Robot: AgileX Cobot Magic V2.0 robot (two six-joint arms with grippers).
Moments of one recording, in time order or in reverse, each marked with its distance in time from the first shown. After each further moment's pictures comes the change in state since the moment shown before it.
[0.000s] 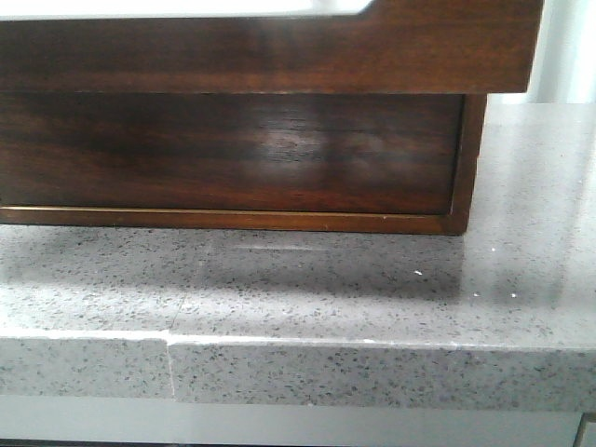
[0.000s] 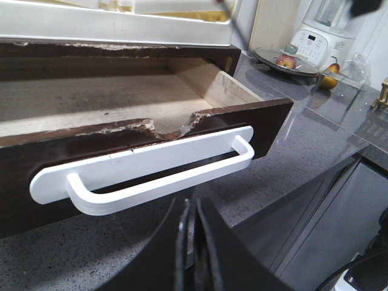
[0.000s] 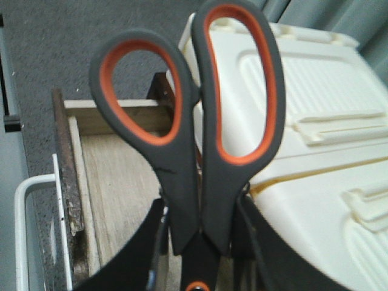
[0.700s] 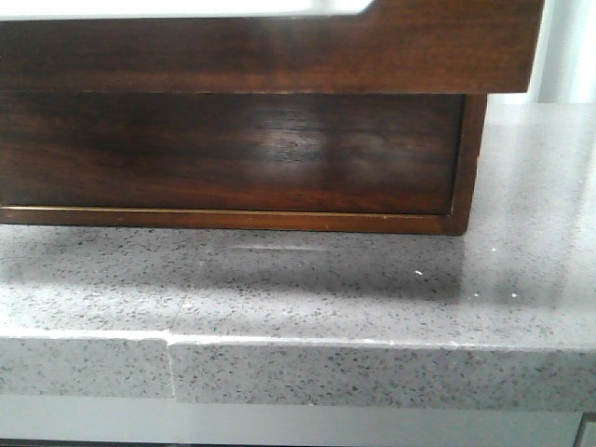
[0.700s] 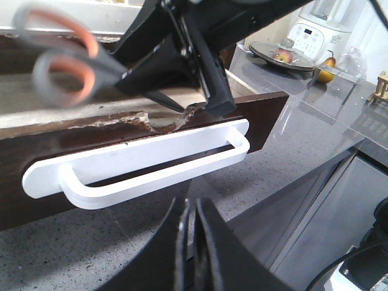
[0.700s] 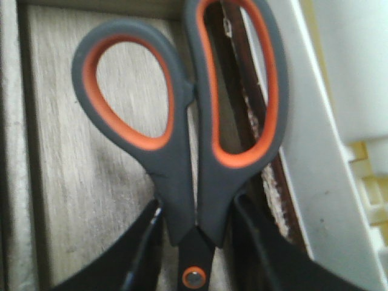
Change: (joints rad) left arm 0.000 -0.001 0.000 -0.002 0.020 0.000; right arm 0.008 0.206 0.000 -0.154 0.064 -0.001
